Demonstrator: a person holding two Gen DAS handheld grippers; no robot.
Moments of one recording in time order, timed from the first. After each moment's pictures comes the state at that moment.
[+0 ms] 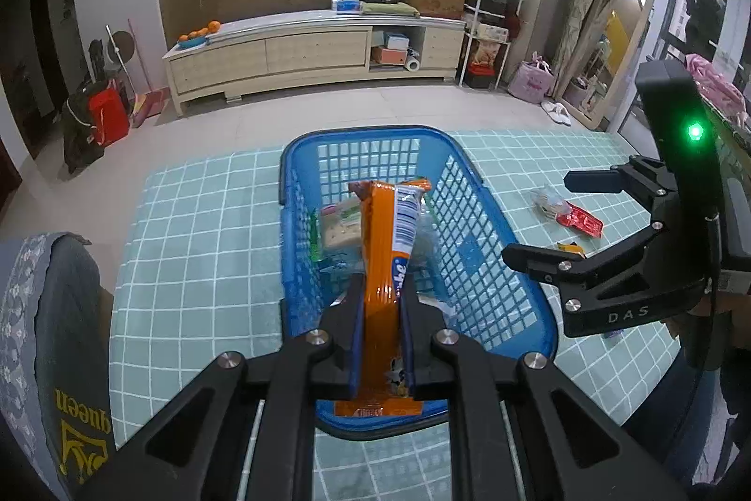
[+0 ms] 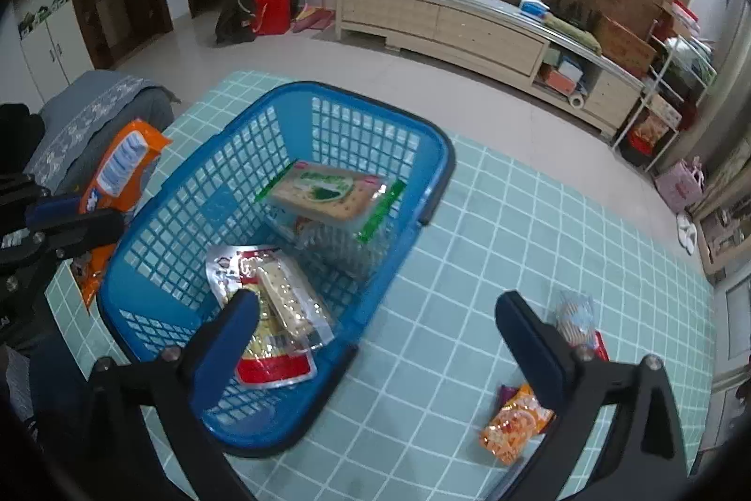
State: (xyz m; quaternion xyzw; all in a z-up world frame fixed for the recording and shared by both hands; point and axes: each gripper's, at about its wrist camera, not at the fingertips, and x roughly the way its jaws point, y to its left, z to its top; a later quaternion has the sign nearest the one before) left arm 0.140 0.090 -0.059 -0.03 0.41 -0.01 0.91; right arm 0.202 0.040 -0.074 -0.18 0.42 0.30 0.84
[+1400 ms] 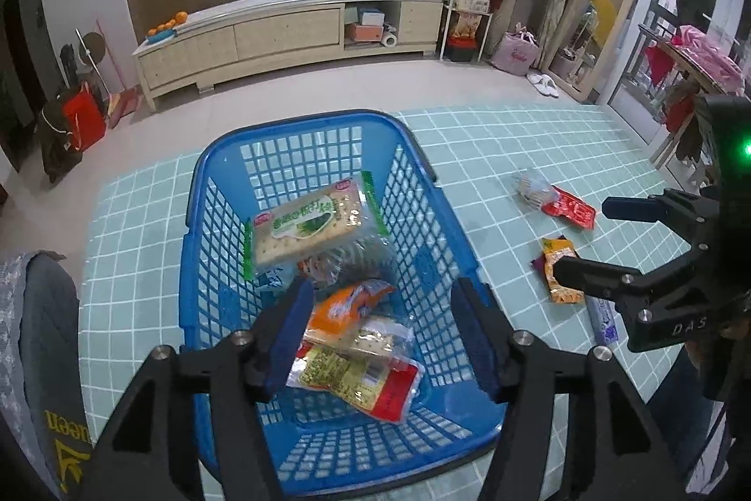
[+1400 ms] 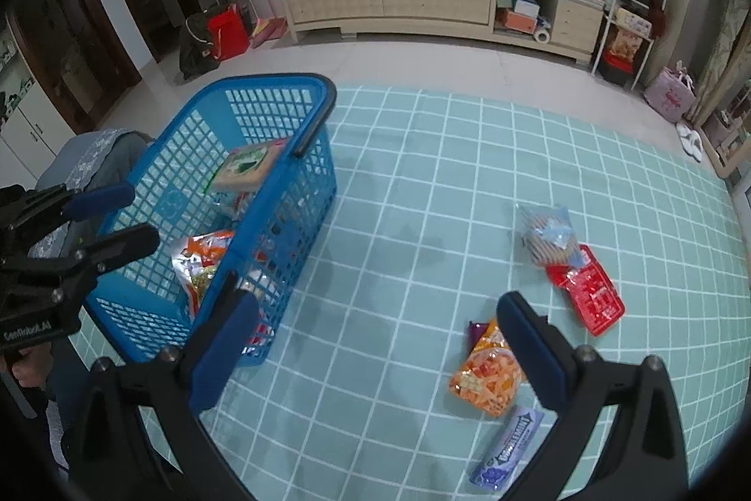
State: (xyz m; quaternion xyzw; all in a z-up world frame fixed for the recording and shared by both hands) left arm 0.191 0.047 -0.084 -0.02 0.44 -0.04 0.89; right arm 0.229 -0.045 -0.099 -0.07 0.47 0.28 0.84
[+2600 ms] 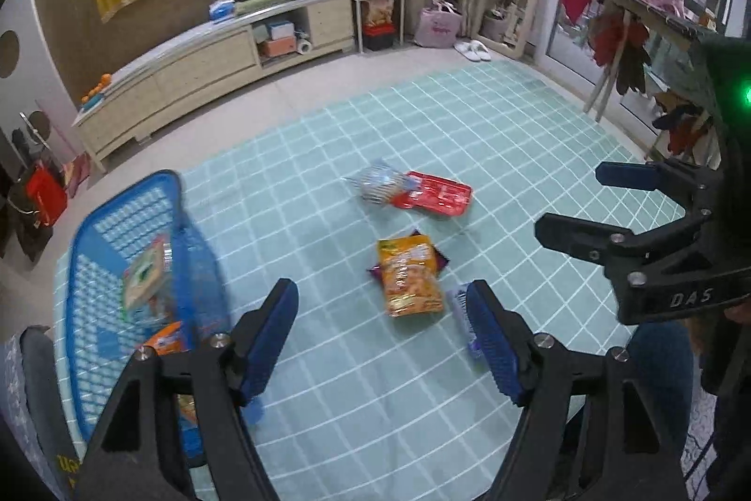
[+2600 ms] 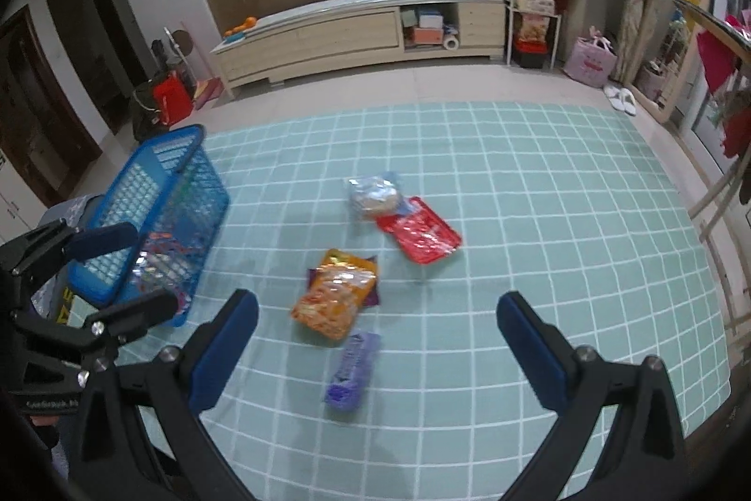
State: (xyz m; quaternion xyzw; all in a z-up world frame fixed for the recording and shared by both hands) left arm 0.204 -0.140 -0.081 0.07 0.45 -0.11 0.88; right arm 0.209 -0.215 -0.092 0.01 0.44 0.19 0.88
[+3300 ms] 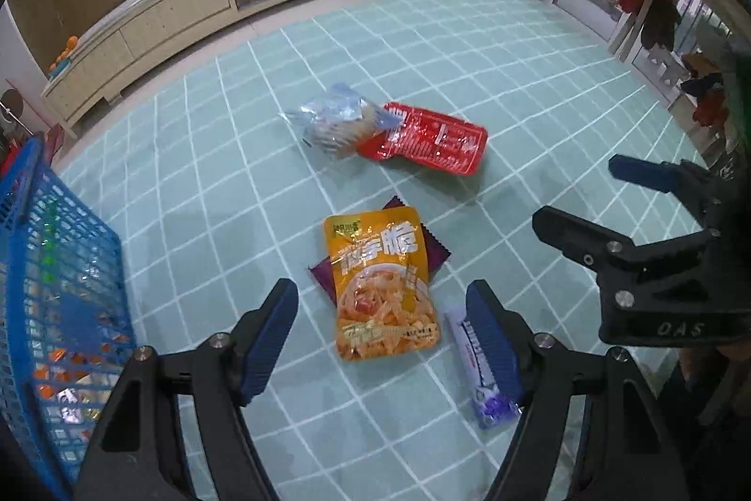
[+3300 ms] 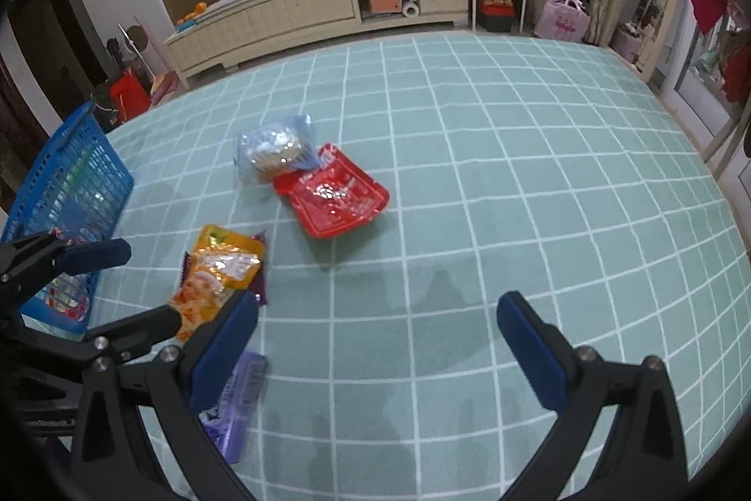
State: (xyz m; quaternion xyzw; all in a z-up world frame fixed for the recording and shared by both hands) left arm 0.276 -0.181 -0.183 0.07 0.53 -0.11 0.84; right arm 0.259 -0.240 -0.186 0.02 0.46 0.14 0.87
